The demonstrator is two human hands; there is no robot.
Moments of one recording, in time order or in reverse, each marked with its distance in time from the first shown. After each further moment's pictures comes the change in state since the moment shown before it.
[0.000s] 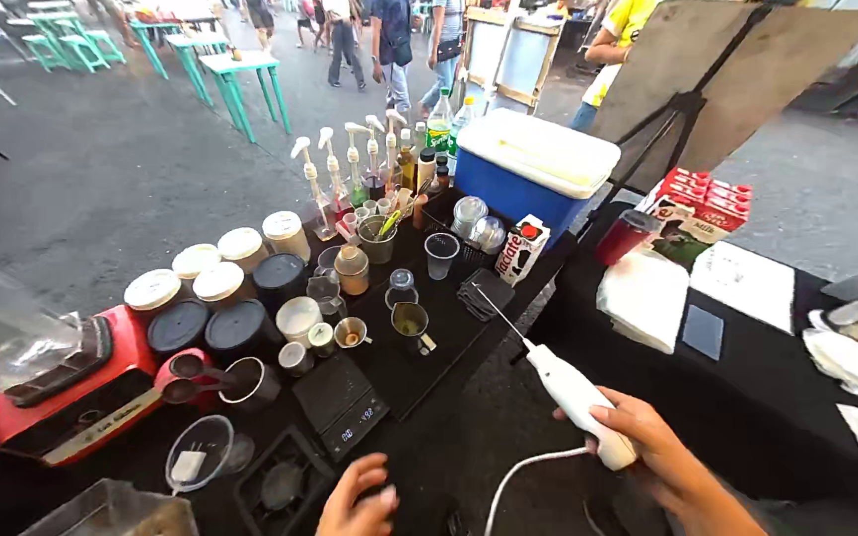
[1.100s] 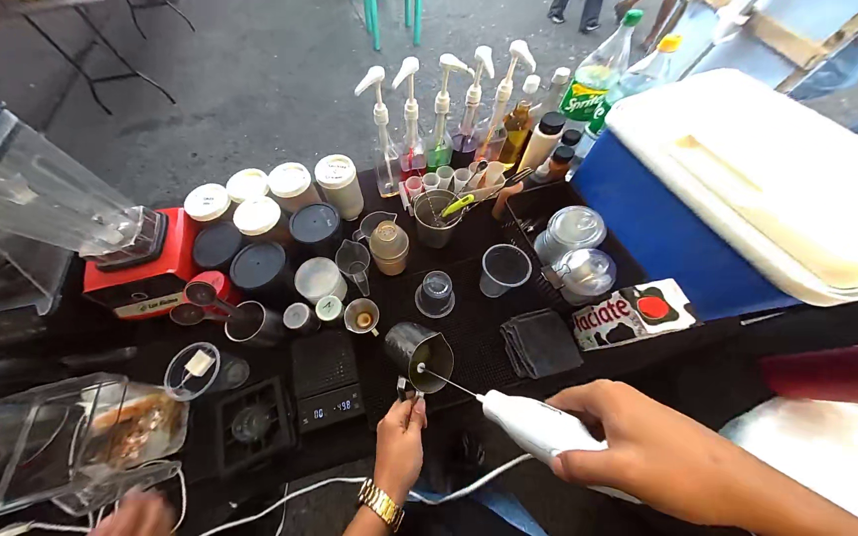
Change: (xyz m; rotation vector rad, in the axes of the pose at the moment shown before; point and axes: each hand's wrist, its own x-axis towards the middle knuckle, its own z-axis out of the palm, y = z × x) left_hand 0.205 -0.015 0.136 0.136 0.698 0.064; right_hand 0.224 -0.161 0.044 -1.220 -1.003 0.118
